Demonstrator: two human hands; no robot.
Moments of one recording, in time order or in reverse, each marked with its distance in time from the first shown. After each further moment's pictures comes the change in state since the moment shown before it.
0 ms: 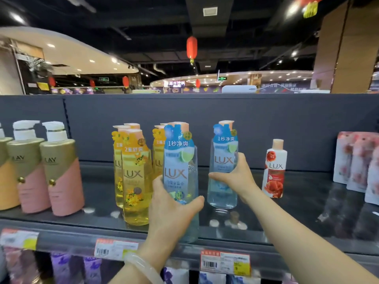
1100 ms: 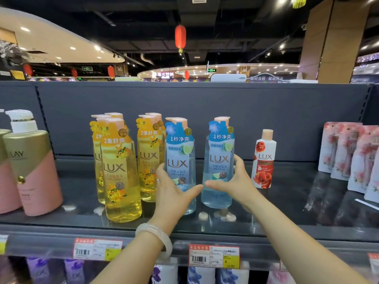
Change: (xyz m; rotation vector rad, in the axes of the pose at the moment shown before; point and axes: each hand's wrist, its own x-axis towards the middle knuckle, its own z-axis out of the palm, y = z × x) left_hand 0.043 -0.040 0.049 0.054 -0.133 0.064; right_hand -0.026 0.022 -0.021 0.006 -0.127 0.043
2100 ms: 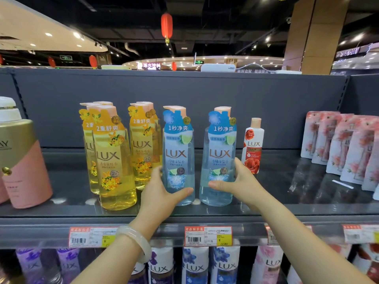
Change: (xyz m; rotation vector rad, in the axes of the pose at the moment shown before) left_hand -0.025 -0.007 -0.025 0.061 -0.150 -0.035; right_hand -0.045 -0.007 -0.012 -0.009 -0.039 0.076
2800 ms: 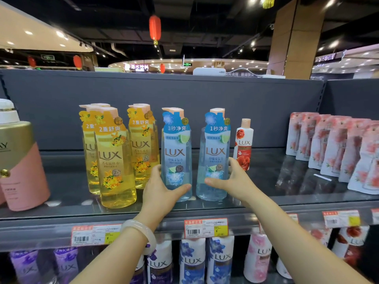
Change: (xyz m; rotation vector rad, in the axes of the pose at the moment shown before) left_hand 0.003 -0.007 0.002 -0.038 -0.002 0.001; right_hand -0.014 -0.011 0.013 -0.085 0.124 0.085
